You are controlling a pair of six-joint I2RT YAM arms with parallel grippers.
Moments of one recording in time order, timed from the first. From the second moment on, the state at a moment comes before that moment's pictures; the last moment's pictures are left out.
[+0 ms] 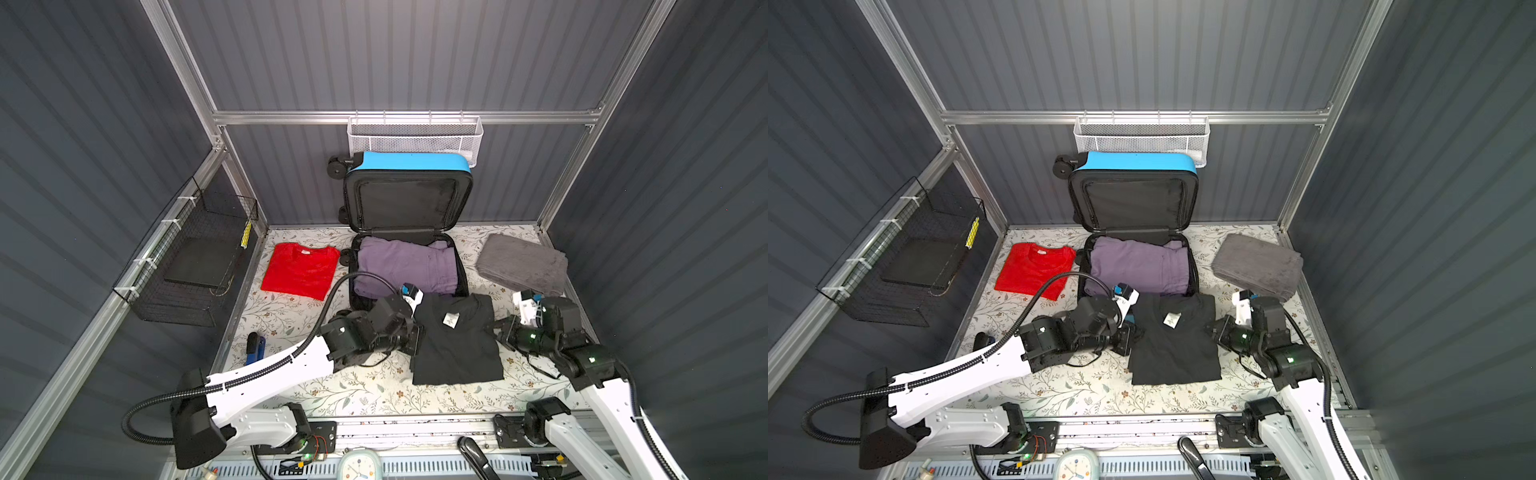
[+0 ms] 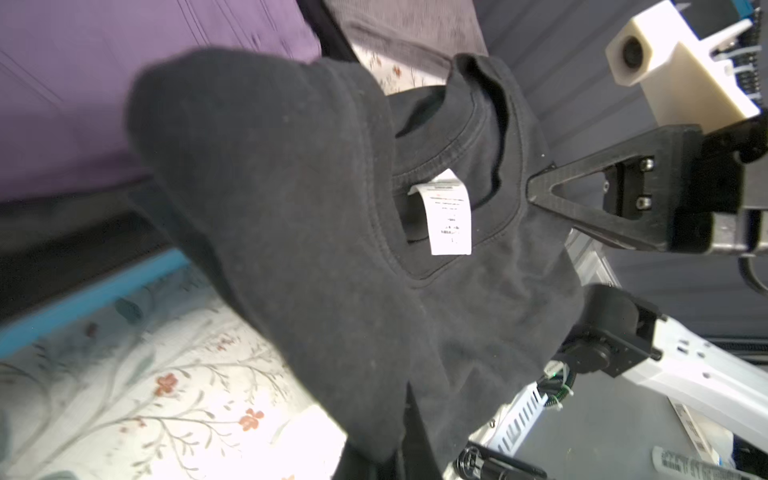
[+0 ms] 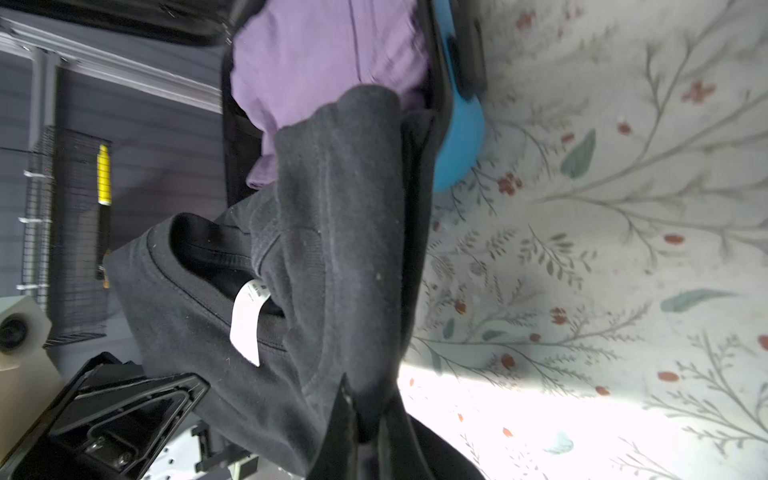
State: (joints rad) left arm -1.06 1.23 1.08 -0.52 0.00 -0.60; right arm 0.20 0.70 0.76 -0.78 -0.48 0.75
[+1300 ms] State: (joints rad) left arm -0.38 1.95 1.61 -0.54 0.25 -0.24; right arm 0.23 1.92 1.43 -0.33 -0.51 0.82
